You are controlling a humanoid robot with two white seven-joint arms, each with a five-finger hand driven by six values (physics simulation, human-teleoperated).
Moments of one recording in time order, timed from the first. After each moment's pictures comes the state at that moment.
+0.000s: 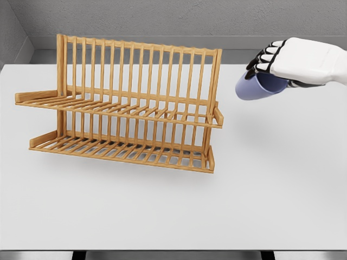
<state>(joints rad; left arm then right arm) 0.03 0.00 -0.15 -0.04 -0.11 -0.14 0.01 -0.70 -0.94 0.42 -1.75 0.39 -0.58 0.61</state>
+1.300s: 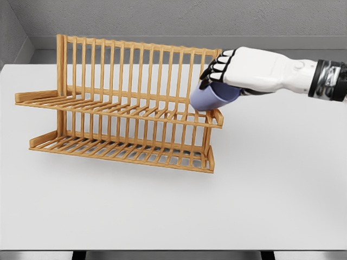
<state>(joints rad) 0.03 0.00 -0.15 -0.04 -0.11 -0.14 0.01 -0.74 -0.75 0.51 -1.75 0.39 -0.55 0.61</state>
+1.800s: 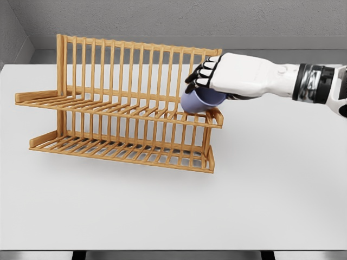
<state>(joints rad) 0.03 0.00 -0.15 -0.04 -0.11 -0.14 0.01 -0.76 -0.71 0.57 -1.75 0.42 -0.54 0.61</state>
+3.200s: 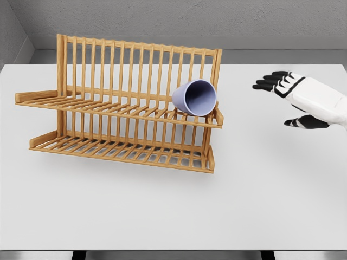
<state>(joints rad) 0.03 0.00 -0.15 -0.04 -0.11 -0.14 0.01 -0.18 -0.67 -0.07 -1.75 0.34 -0.61 0.61</state>
